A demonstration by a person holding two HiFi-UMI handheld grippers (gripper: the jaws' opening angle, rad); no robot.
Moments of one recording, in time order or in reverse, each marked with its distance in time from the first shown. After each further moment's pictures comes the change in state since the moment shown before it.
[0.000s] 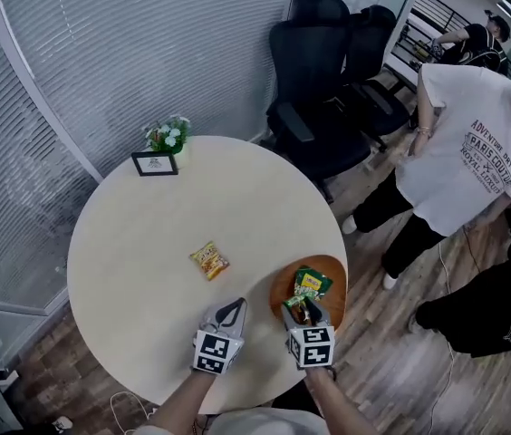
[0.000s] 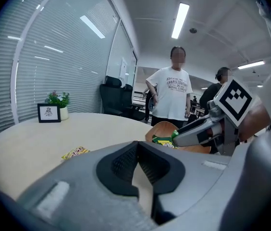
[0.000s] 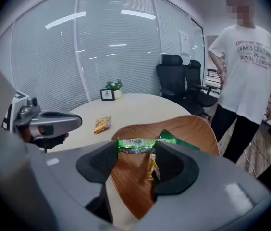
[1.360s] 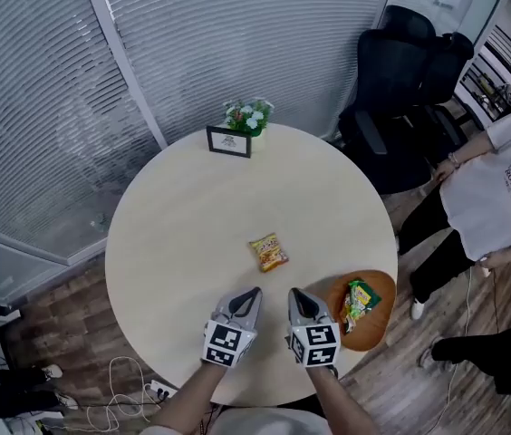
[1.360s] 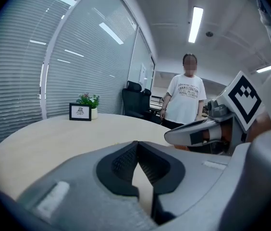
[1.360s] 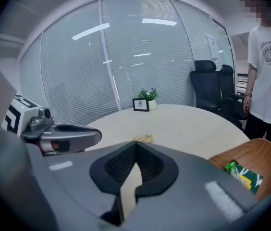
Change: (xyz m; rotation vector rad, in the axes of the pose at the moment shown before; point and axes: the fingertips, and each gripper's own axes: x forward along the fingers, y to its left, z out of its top) left arm -0.062 0.078 0.000 -0.092 -0.050 0.202; right arm 0.041 0.139 0.055 -0.126 -0.121 0.300
